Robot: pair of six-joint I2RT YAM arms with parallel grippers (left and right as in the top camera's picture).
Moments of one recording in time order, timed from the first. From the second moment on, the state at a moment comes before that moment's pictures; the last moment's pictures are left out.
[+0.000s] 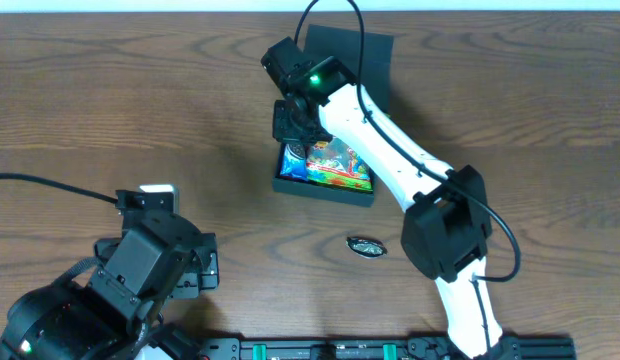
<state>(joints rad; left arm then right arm) -0.68 0.89 1.40 -1.59 -0.35 -0.62 0.65 2.23 2.06 -1.13 -0.04 0.72</state>
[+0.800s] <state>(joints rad) -0.68 0.89 1.40 -1.59 -0.35 -0.62 0.65 2.31 2.06 -1.10 -0.02 0.77</state>
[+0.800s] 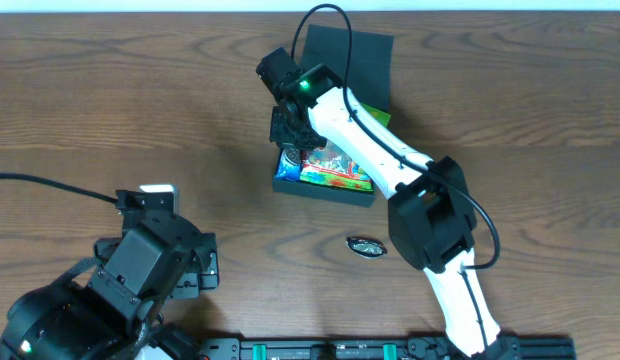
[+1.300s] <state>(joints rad) -0.68 0.89 1.40 -1.59 -0.35 -0.62 0.65 2.25 2.06 -1.18 0.01 0.76</state>
